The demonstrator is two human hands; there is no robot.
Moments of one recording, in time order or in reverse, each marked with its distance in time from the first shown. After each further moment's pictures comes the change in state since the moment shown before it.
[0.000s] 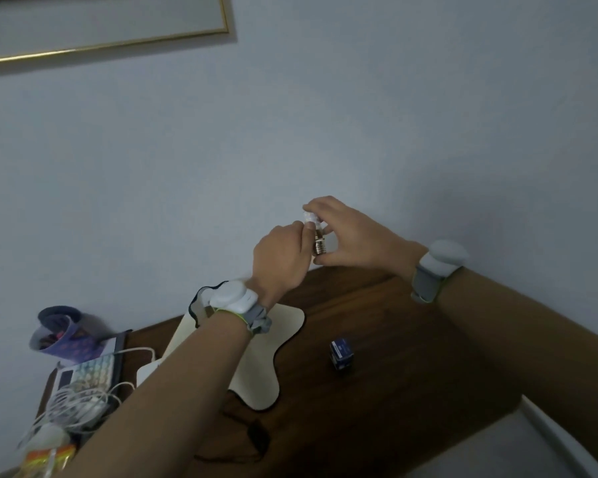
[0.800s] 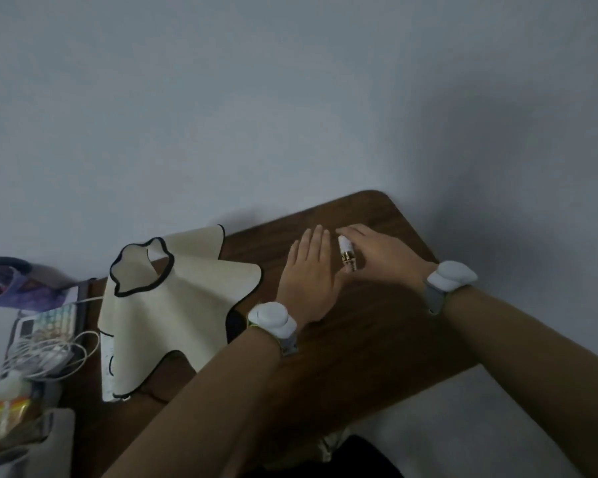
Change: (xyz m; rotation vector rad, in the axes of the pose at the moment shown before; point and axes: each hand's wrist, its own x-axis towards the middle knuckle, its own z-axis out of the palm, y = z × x) left_hand -0.074 0.049 0.169 0.228 -0.354 0.109; right_hand -0.125 0.148 0.085 -0.130 -0.264 0.310
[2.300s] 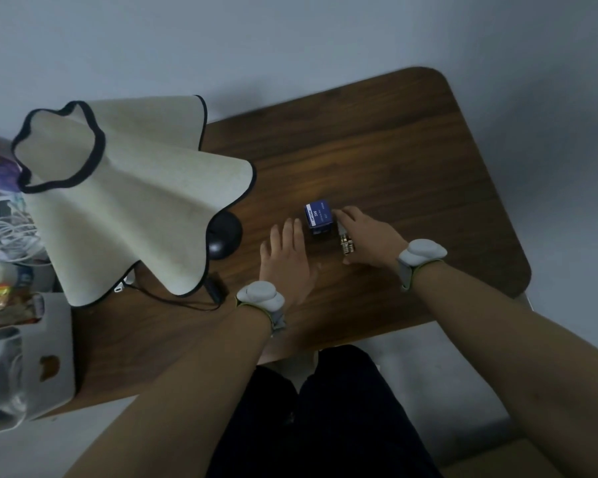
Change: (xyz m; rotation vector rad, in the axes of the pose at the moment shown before) left_hand -0.093 -0.022 0.144 0.030 -0.363 -0.408; right_hand -0.007 0.012 0.172 -0.001 -0.502 0.064
